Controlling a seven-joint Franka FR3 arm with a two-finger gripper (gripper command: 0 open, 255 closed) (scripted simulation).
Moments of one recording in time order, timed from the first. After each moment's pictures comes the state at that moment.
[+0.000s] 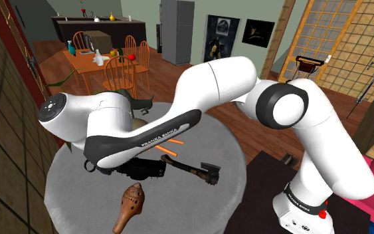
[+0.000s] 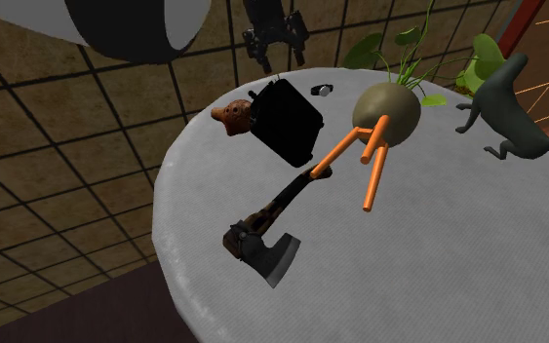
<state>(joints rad) 0.57 0.79 0.46 -1.14 -0.72 1.62 0.47</state>
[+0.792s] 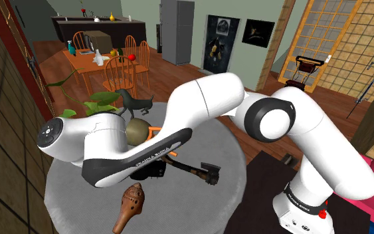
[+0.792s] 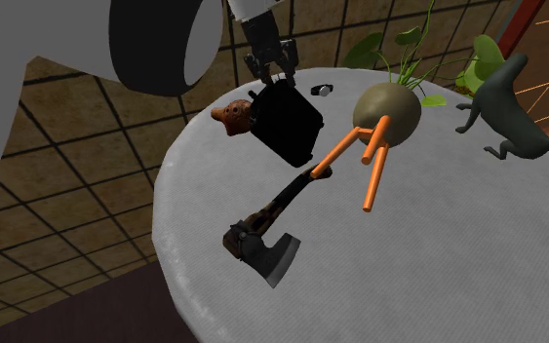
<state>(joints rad) 0.62 0.91 0.43 -1.07 -0.75 1.64 0.49</state>
